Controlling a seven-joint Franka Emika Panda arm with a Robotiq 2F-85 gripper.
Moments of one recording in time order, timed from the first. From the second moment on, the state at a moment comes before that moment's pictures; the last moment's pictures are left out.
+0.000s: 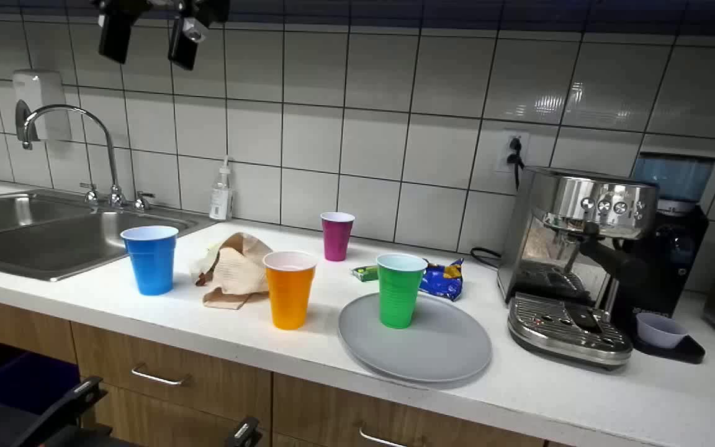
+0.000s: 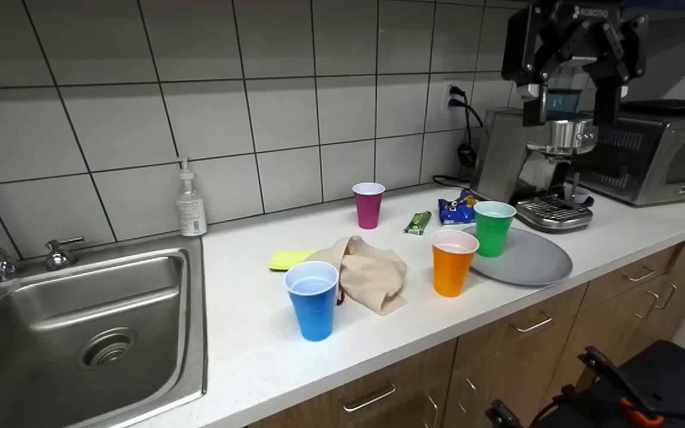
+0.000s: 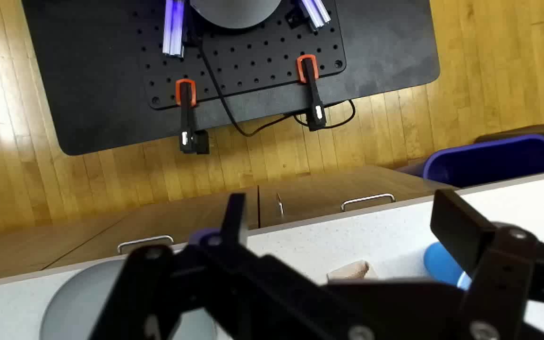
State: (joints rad) arm -0.01 -0.72 -0.02 -2.50 0.06 1.54 0.10
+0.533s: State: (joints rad) arm -0.01 -0.72 -0.01 -2.50 0.06 1.54 0.10
